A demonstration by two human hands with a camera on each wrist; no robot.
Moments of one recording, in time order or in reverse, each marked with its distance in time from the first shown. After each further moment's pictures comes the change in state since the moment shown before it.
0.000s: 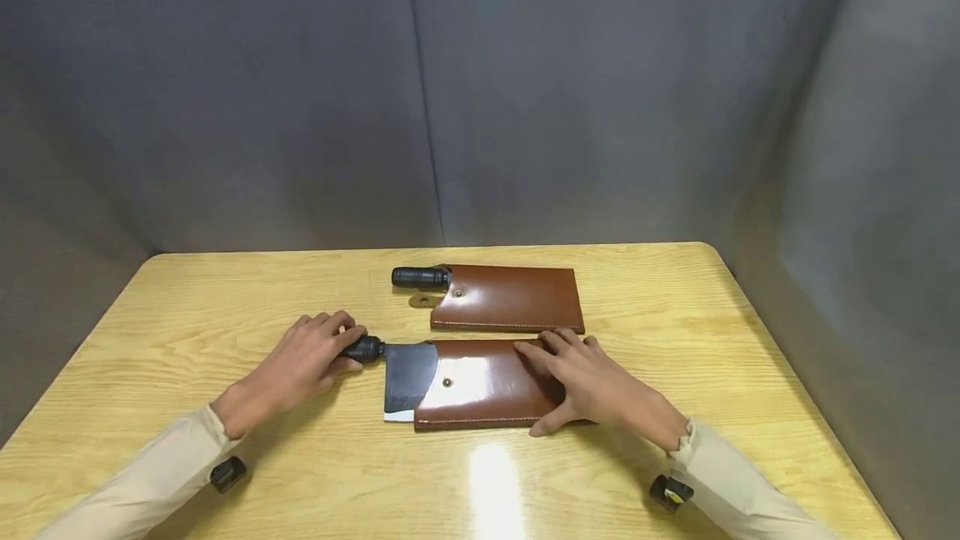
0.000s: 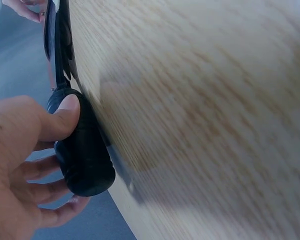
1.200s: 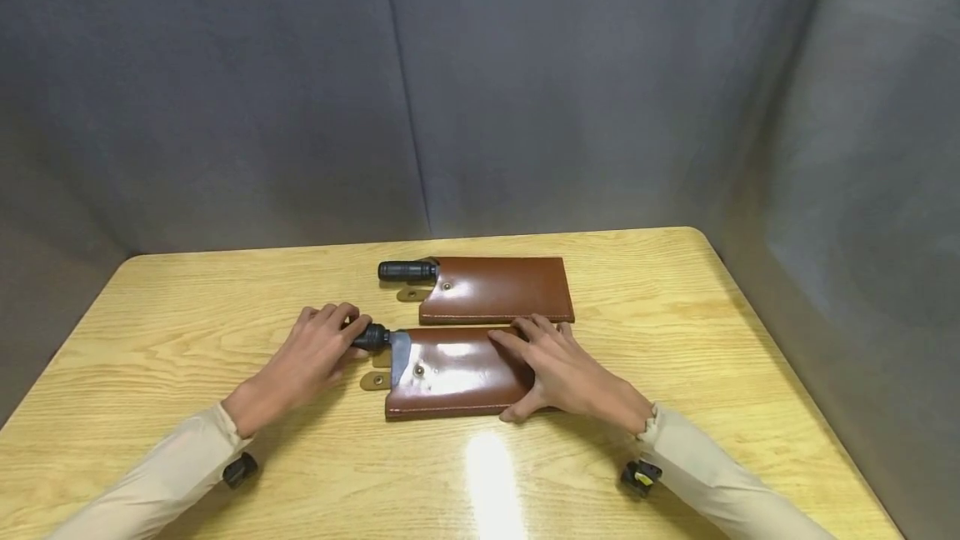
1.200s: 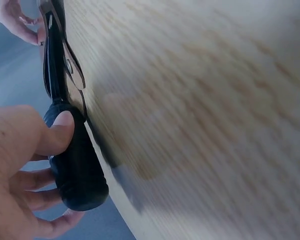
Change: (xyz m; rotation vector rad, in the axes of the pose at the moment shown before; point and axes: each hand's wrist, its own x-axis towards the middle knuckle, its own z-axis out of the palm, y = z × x) left_hand 0.017 0.017 0.012 0.087 0.070 0.024; right_hand 0.014 -0.013 0.016 0.065 0.098 0.024
